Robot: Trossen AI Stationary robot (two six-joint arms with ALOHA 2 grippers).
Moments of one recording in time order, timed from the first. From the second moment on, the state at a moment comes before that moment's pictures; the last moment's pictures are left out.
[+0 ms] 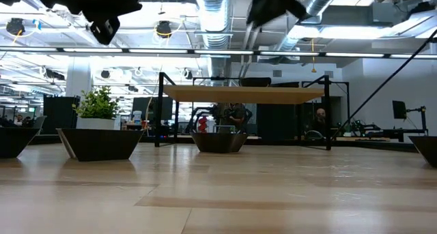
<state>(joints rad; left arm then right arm) -0.40 0.86 0.42 0.25 -0.34 -0.33 -0.04 1.48 1.48 -0.80 0.52 0.59</state>
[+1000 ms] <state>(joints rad) -0.23 0.85 0.42 0.27 -0.32 -0.51 -0.05 0.80 0.77 -0.30 0.13 0.09</state>
